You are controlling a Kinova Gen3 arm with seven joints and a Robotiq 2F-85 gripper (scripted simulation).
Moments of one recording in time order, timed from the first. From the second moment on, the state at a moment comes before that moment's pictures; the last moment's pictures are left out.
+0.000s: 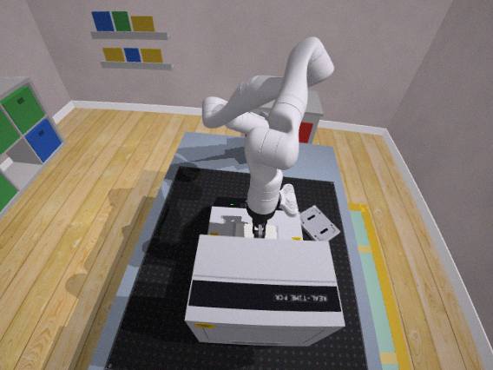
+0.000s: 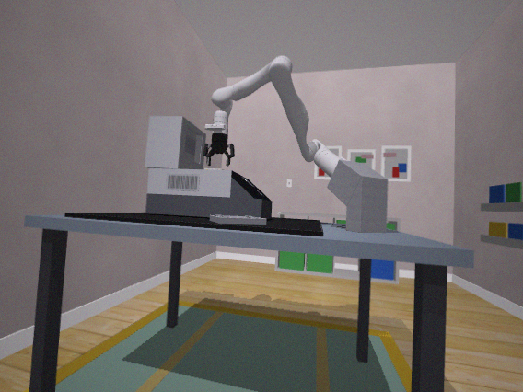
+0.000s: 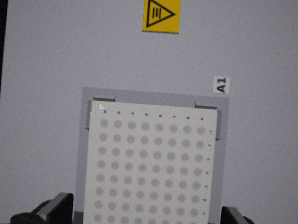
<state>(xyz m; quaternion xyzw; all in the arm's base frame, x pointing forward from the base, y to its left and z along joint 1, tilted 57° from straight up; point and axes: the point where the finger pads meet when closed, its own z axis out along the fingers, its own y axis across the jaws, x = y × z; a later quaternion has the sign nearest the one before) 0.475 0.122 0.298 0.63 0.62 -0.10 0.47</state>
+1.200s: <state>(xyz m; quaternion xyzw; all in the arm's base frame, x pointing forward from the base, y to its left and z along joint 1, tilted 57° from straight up) 0.469 0.132 0.305 0.63 0.62 -0.10 0.47</state>
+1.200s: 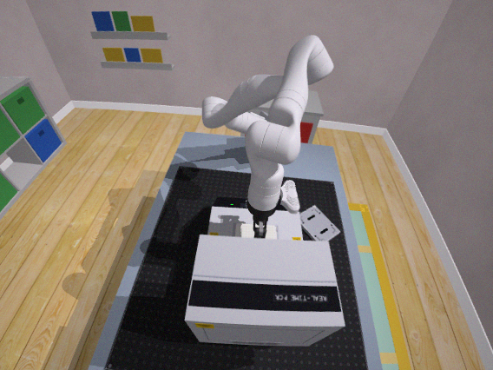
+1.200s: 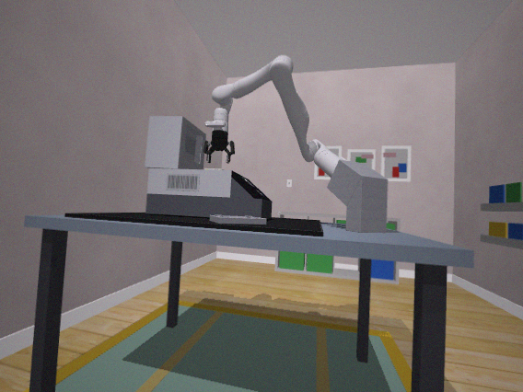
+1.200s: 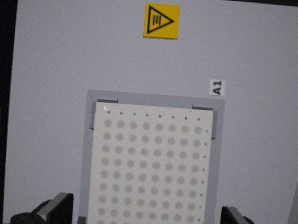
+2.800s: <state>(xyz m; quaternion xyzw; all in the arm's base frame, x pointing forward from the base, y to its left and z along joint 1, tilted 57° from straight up) 0.468 0.132 0.305 0.62 0.62 -0.11 0.47</state>
